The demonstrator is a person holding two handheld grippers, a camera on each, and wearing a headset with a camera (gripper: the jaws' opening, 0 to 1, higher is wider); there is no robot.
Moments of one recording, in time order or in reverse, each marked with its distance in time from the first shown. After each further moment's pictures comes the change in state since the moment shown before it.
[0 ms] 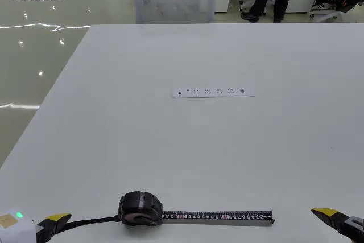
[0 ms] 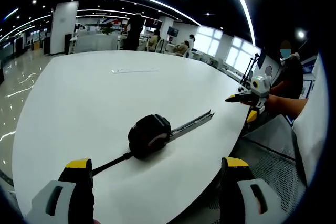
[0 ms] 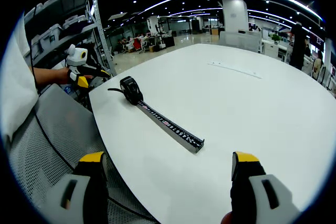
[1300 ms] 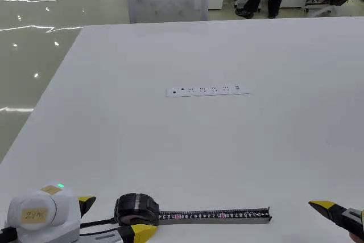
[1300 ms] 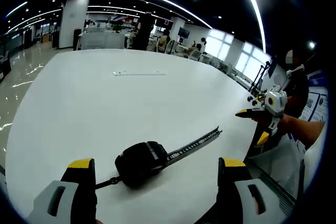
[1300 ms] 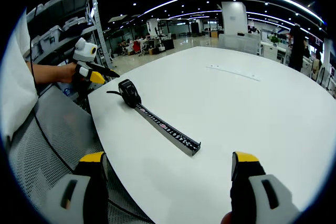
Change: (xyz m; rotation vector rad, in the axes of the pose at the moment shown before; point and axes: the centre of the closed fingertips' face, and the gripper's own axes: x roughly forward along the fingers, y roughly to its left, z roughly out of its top) left arm 0.054 -0.009 0.034 -0.081 -0.001 0.065; right arm 0.000 -0.005 0.003 -0.002 -0.024 -0.005
